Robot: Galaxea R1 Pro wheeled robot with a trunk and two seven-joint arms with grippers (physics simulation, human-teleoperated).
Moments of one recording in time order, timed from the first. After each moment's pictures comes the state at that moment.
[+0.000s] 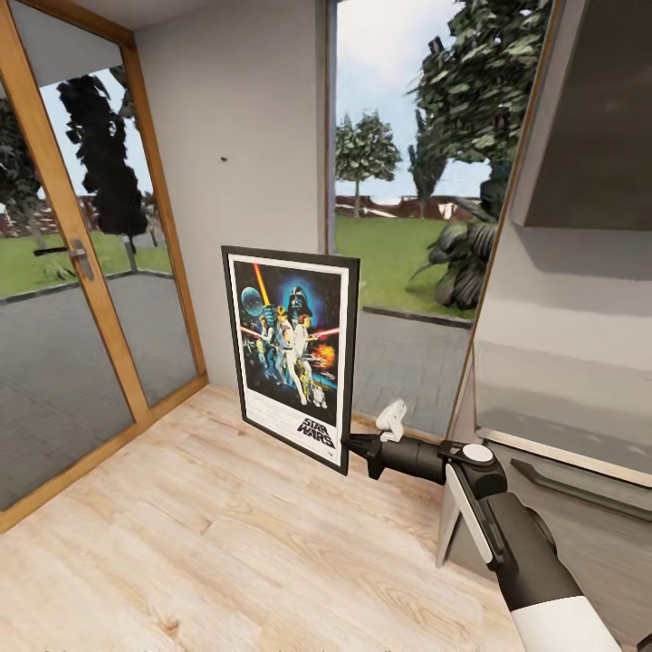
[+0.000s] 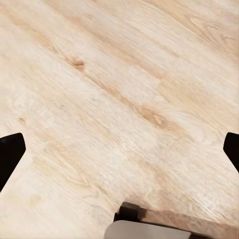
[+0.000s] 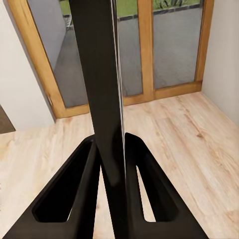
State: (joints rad) left arm 0.05 0.00 0.23 -0.60 0.00 -0.22 -0.01; right arm -0.52 -0.04 0.13 -1.36 0.01 0.45 0.92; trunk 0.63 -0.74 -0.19
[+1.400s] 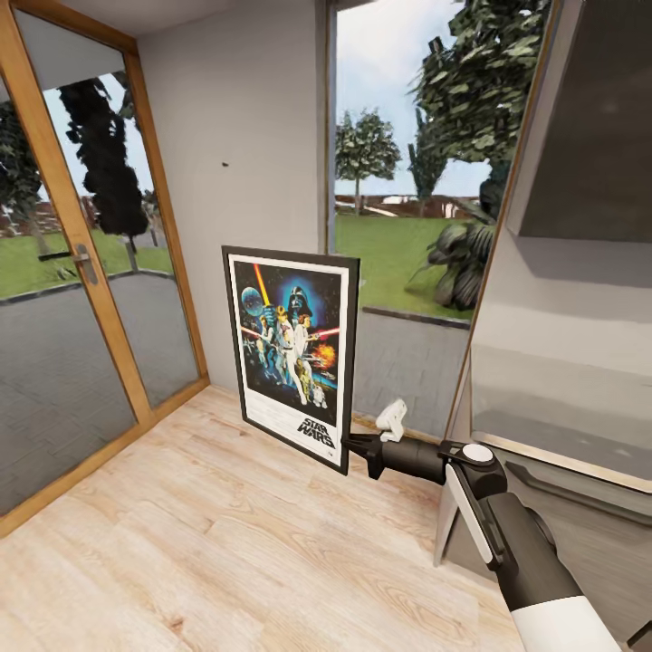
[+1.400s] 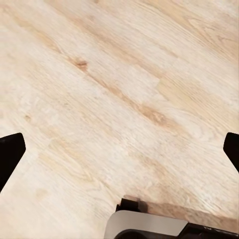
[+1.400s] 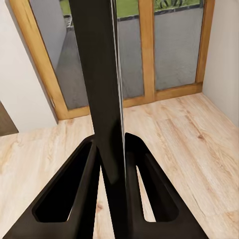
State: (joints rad) left arm 0.05 0.00 0.23 -0.60 0.00 -0.22 -0.01; right arm -0.52 -0.04 0.13 -1.36 0.01 0.45 0.92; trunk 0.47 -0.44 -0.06
